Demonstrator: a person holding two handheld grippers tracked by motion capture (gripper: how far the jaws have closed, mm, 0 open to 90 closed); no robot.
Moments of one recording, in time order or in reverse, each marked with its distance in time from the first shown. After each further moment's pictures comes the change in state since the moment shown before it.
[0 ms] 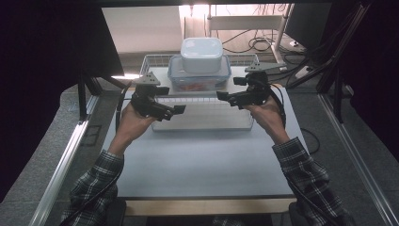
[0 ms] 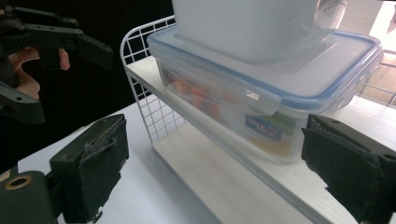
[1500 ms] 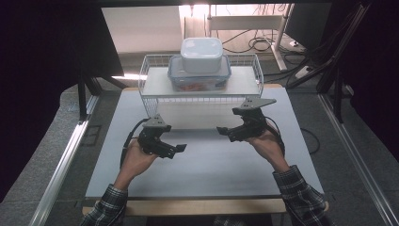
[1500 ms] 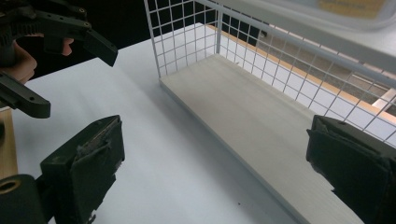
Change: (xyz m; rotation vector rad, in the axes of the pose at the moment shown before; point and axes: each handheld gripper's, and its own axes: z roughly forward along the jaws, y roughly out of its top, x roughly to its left) left arm -0.031 -0.105 0.034 0.127 -0.018 -0.035; right arm 0.023 -0.084 0.006 0.117 0.011 -0.089
